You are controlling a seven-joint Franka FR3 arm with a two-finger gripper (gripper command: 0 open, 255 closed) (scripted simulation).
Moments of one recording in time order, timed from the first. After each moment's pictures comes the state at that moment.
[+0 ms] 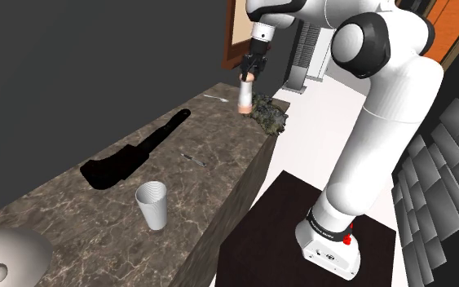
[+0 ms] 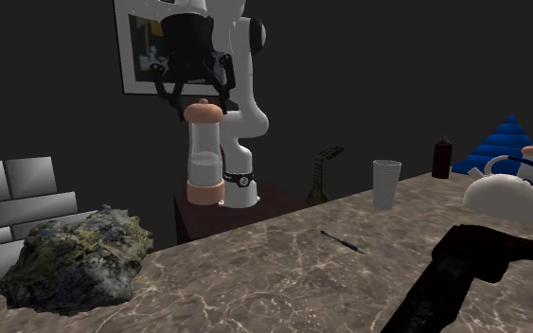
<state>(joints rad) -0.05 0.09 -0.48 -1.67 0.21 1.71 -0.40</state>
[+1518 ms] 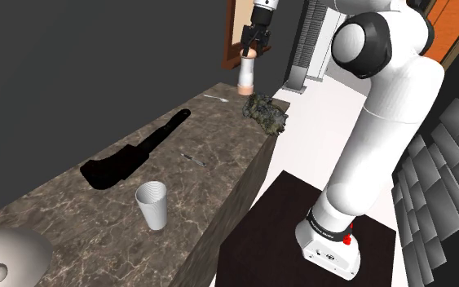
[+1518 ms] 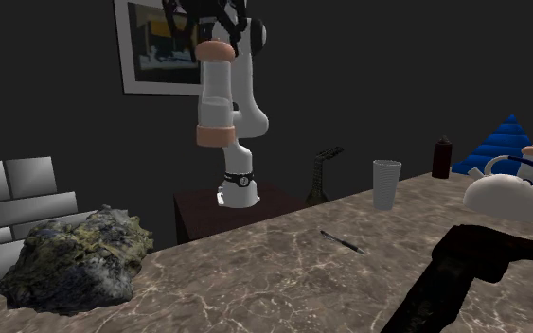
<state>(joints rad) -0.04 0.08 -0.47 -1.40 0.20 1.44 -0.32</state>
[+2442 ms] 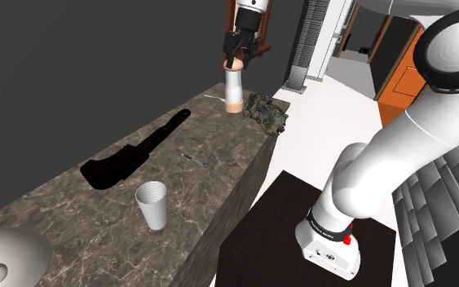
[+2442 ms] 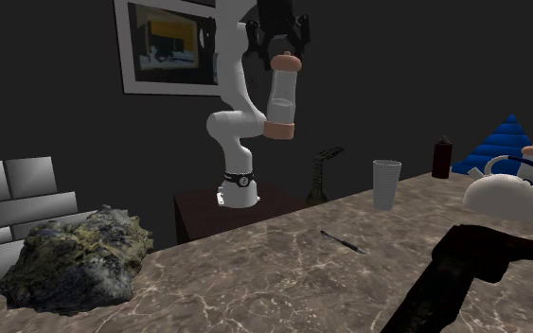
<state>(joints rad) 0.12 -0.30 -0.25 -1.82 0.09 1.56 0.04</state>
